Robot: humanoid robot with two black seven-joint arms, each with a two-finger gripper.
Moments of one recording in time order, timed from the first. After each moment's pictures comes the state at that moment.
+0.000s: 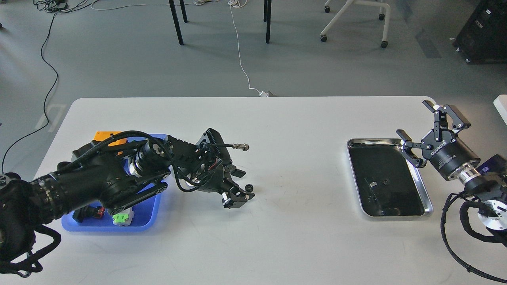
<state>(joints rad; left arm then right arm) -0.92 0.24 -0.17 -0.97 2.18 -0.33 -0.49 0.47 -0.65 0.57 0.86 -0.08 0.49 0.49</state>
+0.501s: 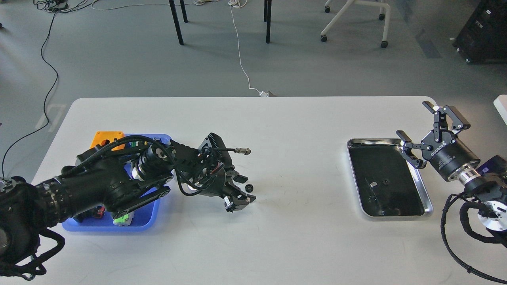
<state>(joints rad) -0.91 0.22 -0.17 -0.95 2.18 -0.32 -0.49 0.46 -0.65 0.57 0.86 -0.08 0.49 0.49</state>
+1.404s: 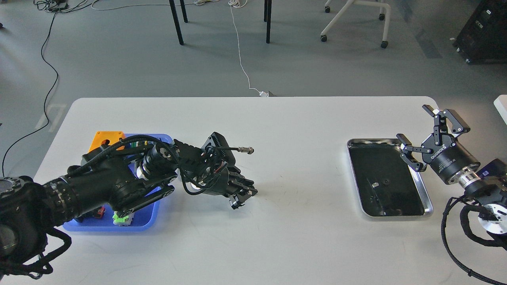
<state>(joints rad) -0.93 0.19 -0.18 -0.93 2.18 -0.32 -0.49 0.45 -0.65 0.57 0.86 -0.08 0.49 0.49</state>
